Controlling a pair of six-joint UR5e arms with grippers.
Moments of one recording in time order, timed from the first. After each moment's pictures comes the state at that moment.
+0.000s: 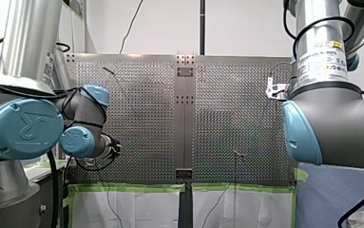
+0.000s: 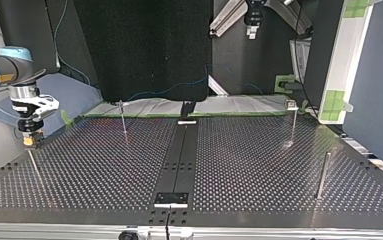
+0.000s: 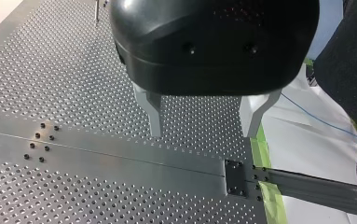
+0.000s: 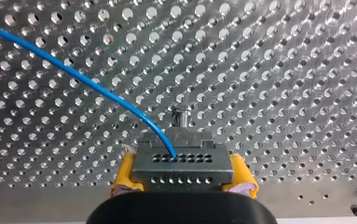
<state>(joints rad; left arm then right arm) -0.50 -1.71 -2.69 -2.14 -2.02 -1.74 1.54 -1.11 1.50 -0.37 1.24 1.63</state>
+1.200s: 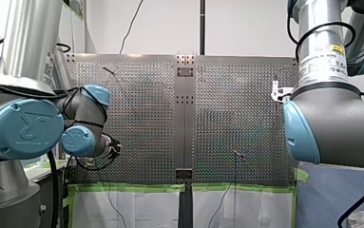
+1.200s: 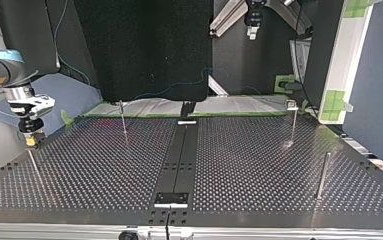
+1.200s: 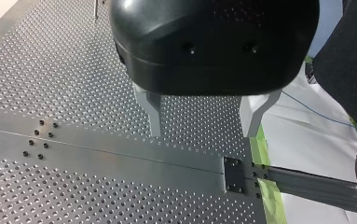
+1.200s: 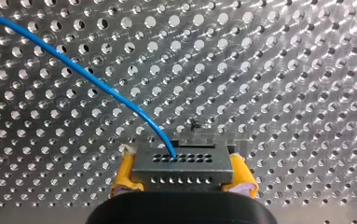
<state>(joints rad) -0.50 -1.71 -2.69 -2.15 -2.02 -1.74 1.49 -1.05 1.45 -0.37 1.07 1.62</state>
